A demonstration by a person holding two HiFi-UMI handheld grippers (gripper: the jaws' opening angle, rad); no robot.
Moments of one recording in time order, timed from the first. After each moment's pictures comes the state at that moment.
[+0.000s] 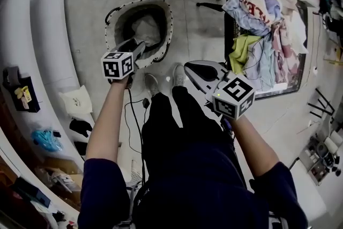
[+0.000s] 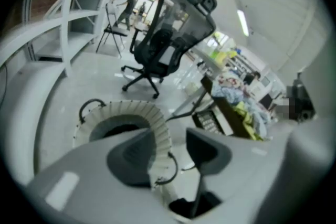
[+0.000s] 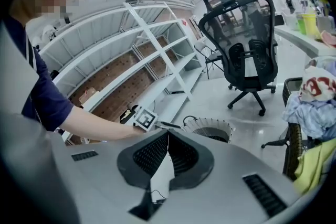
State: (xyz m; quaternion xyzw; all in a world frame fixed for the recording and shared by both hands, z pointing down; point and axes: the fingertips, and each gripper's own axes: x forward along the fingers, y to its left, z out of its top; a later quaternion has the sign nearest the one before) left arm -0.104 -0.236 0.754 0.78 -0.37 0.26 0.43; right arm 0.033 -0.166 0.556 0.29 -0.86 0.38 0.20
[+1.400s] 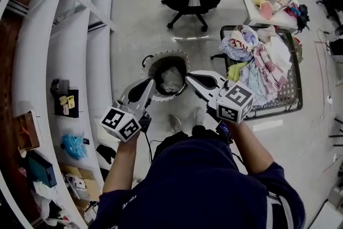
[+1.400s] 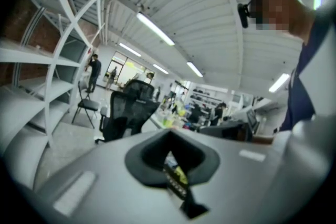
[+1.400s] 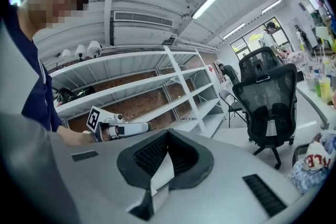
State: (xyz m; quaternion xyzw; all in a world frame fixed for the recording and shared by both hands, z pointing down) left arm -0.081 -0.137 0.309 0.91 -0.37 0.02 0.20; right arm 0.020 -0.136 0.311 0.27 -0.94 0.22 0.02
